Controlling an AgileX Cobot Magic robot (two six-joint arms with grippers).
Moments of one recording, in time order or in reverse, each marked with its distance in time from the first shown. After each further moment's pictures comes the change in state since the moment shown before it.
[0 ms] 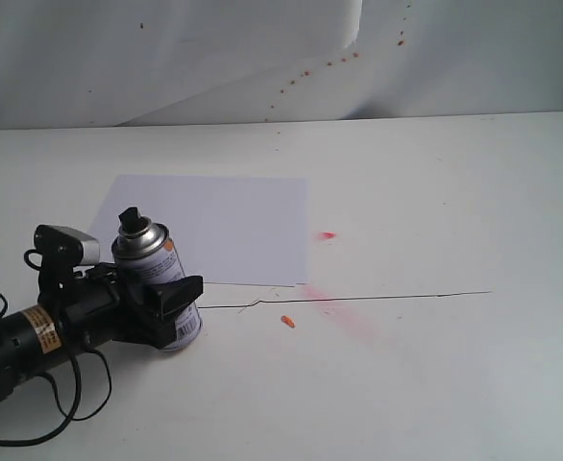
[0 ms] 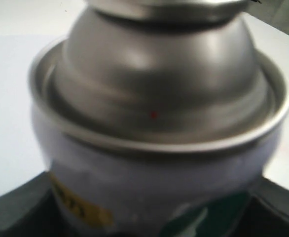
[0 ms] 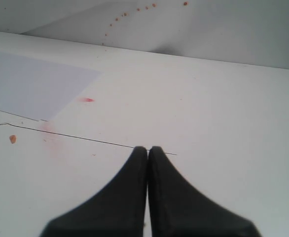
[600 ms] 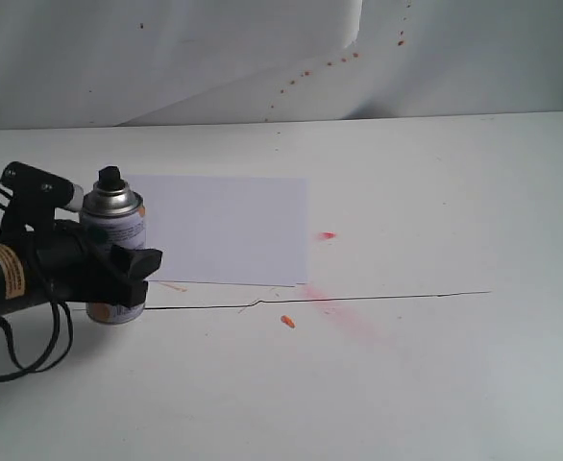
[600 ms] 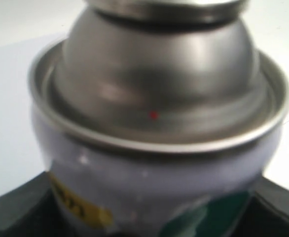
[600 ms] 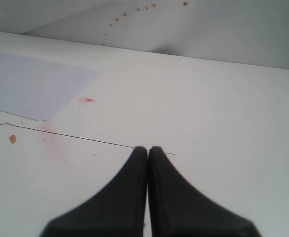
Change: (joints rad) left arm 0.000 -0.396 -0.110 0.145 0.726 -0.179; right arm 0.000 0.000 0.000 0.000 0.000 0.000
